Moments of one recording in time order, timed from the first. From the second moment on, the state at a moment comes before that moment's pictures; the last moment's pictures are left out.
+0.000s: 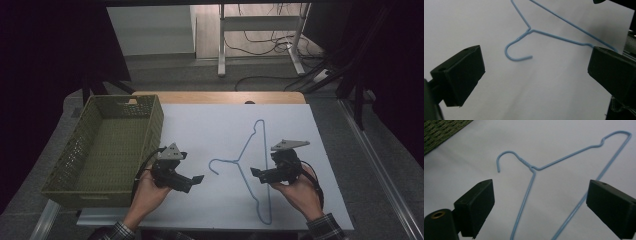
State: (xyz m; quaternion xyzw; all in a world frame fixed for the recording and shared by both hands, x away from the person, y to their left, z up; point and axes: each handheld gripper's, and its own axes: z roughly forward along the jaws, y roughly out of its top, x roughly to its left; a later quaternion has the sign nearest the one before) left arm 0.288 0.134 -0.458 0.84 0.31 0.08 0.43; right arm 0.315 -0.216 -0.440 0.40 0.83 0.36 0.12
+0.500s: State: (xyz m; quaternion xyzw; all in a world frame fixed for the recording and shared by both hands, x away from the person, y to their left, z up) left arm 0.316 0.119 -0.483 0.85 0.31 0.08 0.41; right arm 0.347 -0.172 -0.464 0.38 0.85 0.34 0.11
